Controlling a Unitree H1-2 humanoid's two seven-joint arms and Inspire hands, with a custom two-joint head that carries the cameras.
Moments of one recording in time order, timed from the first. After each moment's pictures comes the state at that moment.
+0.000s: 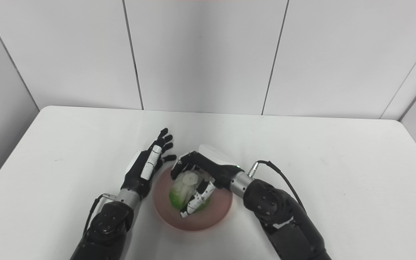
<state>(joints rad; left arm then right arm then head) -0.40 -0.02 -0.15 0.37 0.02 0.01 -0.07 -0.52 -0.26 0.39 0.12 -0.39 0.01 0.43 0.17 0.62</state>
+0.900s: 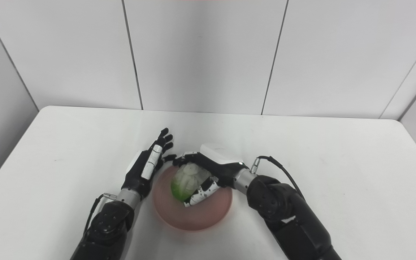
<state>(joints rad) -0.40 -0.02 -0.15 0.36 0.02 0.03 -0.08 -0.54 -0.31 0.41 0.01 -0.52 0.07 0.50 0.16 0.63</state>
